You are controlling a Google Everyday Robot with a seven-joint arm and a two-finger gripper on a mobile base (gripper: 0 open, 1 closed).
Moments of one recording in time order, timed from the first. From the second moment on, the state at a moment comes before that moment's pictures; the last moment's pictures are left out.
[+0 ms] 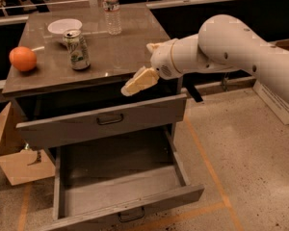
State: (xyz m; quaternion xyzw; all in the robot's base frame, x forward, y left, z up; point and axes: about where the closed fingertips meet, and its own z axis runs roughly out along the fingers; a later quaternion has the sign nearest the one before) arm 0.638 0.012 0.885 -0.50 0.71 0.18 0.46
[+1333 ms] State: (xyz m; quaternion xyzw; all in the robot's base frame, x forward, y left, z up) arm 0.704 0.082 0.891 -0.43 0.69 0.25 0.53
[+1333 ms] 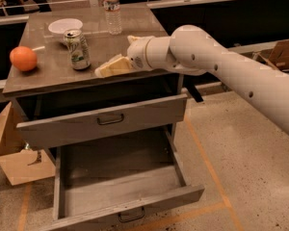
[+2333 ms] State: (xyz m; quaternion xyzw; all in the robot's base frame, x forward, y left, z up) arm 0.762 0.160 0.888 -0.43 0.67 0.30 0.54
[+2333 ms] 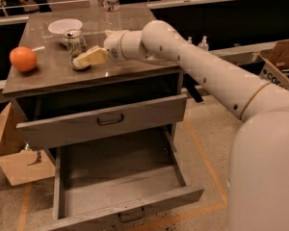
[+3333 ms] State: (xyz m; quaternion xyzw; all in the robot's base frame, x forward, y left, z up) arm 0.784 0.210 0.880 -0.45 0.64 0.33 0.52
